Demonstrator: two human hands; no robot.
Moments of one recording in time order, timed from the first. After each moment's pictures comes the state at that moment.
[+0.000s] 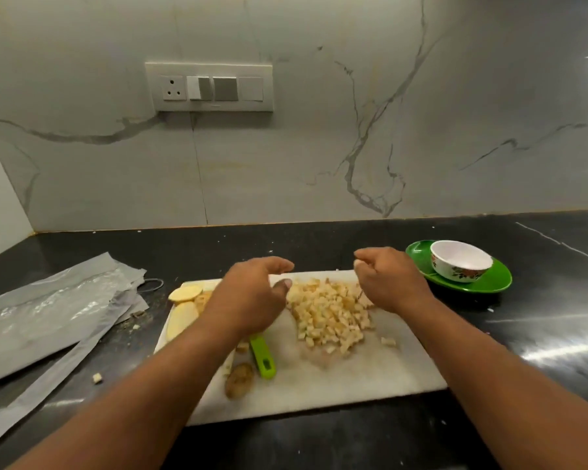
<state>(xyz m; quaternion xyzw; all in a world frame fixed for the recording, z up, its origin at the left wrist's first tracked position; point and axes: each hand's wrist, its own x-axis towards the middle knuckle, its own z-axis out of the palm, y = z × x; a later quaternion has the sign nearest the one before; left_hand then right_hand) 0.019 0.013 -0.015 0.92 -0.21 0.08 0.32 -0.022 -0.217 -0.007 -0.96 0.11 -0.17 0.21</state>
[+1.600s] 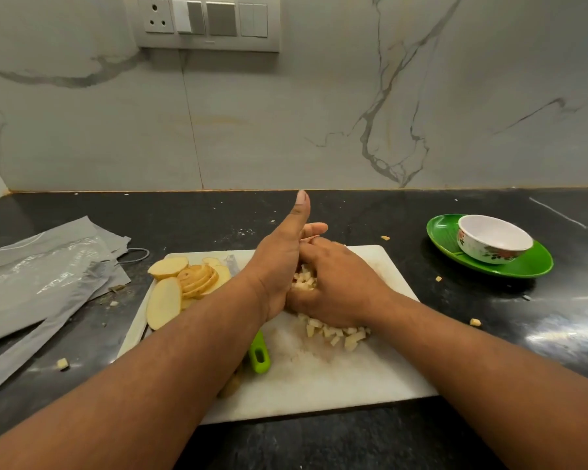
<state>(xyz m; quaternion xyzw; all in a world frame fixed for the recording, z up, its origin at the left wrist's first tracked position) 0.036 -0.036 -0.027 0.63 -0.07 -0.19 0.75 0.011 -0.156 -0.048 -0.96 -0.13 -0.12 0.19</state>
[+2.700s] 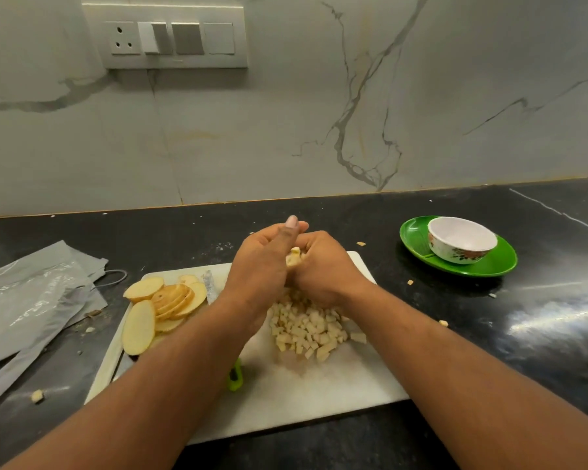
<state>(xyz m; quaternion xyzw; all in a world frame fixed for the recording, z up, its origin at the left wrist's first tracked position) 0.016 -0.053 -0.008 0.72 -0.12 -0.04 0.68 0.008 -0.169 -0.015 -0.86 -0.03 -0.07 0.50</state>
